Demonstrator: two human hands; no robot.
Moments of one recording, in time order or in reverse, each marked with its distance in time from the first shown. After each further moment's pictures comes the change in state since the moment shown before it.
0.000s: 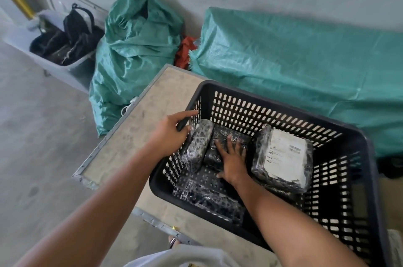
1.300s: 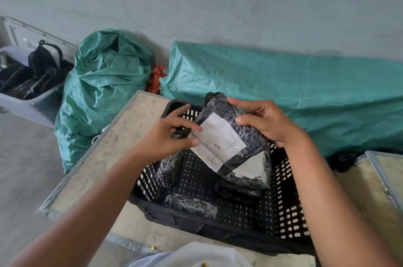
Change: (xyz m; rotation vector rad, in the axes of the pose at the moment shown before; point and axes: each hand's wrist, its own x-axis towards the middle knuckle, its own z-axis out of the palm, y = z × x) left_hand -0.036 0.099 0.000 -0.302 -0.337 0.425; right_hand -0.136 0.048 -0.258 0.928 0.202 -0.468
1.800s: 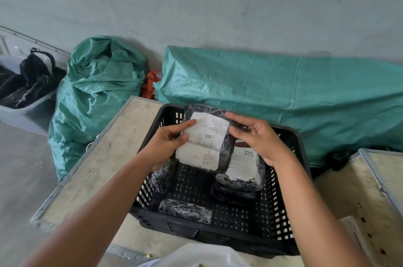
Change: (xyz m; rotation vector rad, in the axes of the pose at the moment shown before) left_hand 0.022 -0.033 0.025 -0.471 0.090 -0.267; right_hand -0.019 0.038 0.011 0.074 0.171 0.111
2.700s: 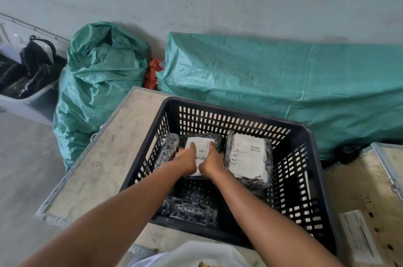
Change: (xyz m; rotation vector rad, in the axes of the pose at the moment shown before) left_hand 0.057 -0.108 0.010 1.231 -0.075 -0.527; right_hand 0.051 0.117 0.141 -0.371 0.091 0.634
